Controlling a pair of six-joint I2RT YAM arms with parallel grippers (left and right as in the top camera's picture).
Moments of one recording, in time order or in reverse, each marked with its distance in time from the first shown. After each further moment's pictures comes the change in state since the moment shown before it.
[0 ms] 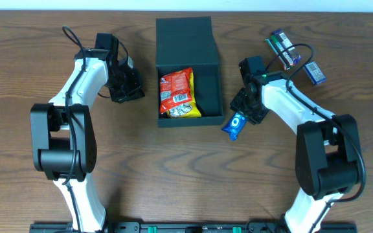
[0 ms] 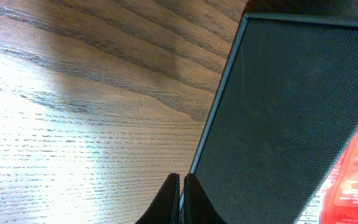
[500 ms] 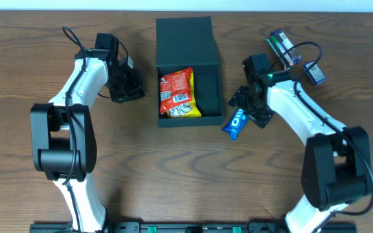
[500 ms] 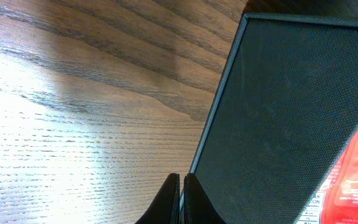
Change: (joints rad) left arm 0.000 0.000 0.000 0.000 0.000 0.000; right arm 0.000 -0.079 0.000 -0.060 0.000 0.026
